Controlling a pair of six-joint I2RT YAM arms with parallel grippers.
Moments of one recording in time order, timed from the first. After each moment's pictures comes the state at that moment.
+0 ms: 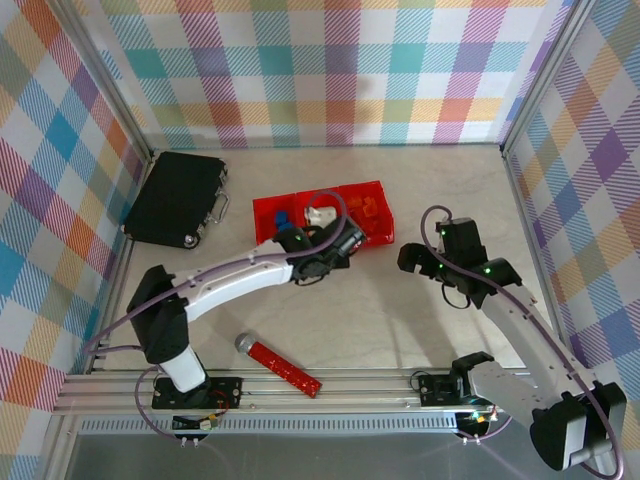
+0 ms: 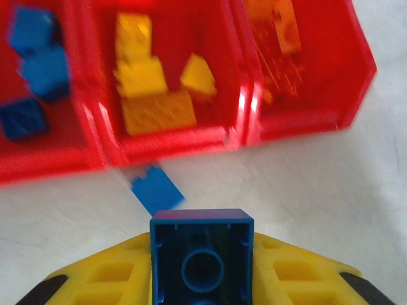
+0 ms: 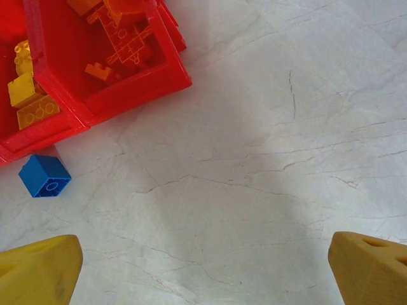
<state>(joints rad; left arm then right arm) -0.93 1.66 1.42 -0.78 -0.45 -0.88 0.31 0.97 0.81 -0.74 -0.03 0.49</state>
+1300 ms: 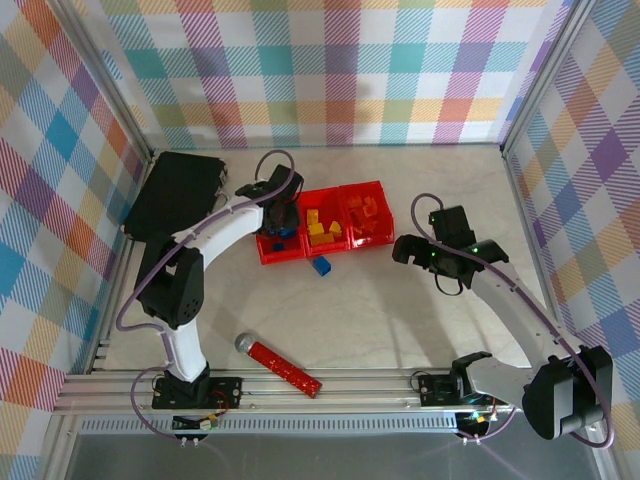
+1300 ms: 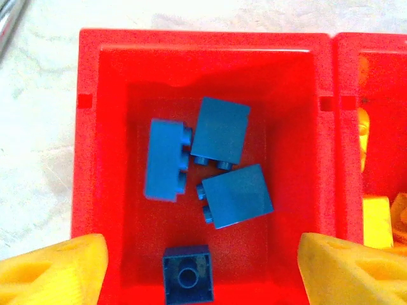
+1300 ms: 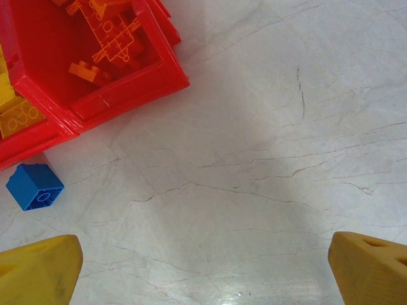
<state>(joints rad) -0.49 1.81 1.43 -0.71 -0.30 -0.63 0.31 1.12 0.88 -0.74 -0.03 0.51</state>
